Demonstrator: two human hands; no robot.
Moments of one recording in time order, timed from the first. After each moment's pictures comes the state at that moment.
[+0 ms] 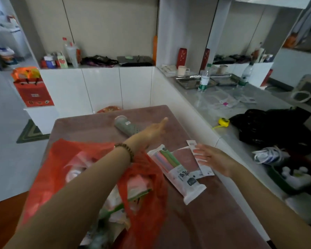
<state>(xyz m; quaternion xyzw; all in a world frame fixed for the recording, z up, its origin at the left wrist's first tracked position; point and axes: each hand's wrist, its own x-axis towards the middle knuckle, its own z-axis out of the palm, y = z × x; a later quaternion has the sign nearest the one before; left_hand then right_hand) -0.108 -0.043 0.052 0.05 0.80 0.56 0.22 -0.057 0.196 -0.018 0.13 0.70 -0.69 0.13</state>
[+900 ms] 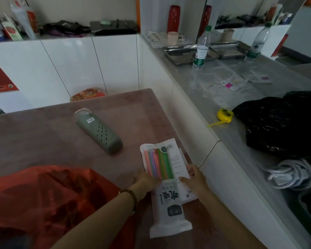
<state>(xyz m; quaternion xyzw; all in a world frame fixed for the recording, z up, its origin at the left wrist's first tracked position) -0.213 0.091 -0.199 -0.21 0.79 0.49 0.30 -0.179 0.269 -0.208 0.26 0.83 -0.48 0.11</state>
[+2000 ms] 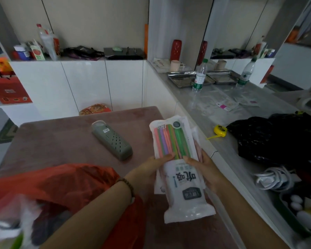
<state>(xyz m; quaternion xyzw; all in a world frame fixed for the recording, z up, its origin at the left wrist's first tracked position) -0.186 0.055 -0.067 -0.07 0.55 0.75 0.36 -0.148 0.240 -0.057 0.08 0.65 -0.76 0.08</state>
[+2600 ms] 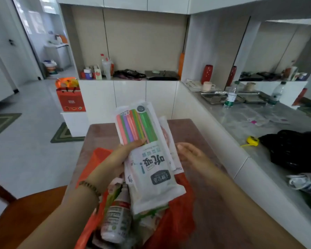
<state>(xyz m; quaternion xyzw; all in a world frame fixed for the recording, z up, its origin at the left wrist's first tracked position) -0.052 -0.204 0.044 -0.05 0.61 0.79 0.11 -0.043 0.033 0.044 -0.04 0.77 -0.63 0.09</state>
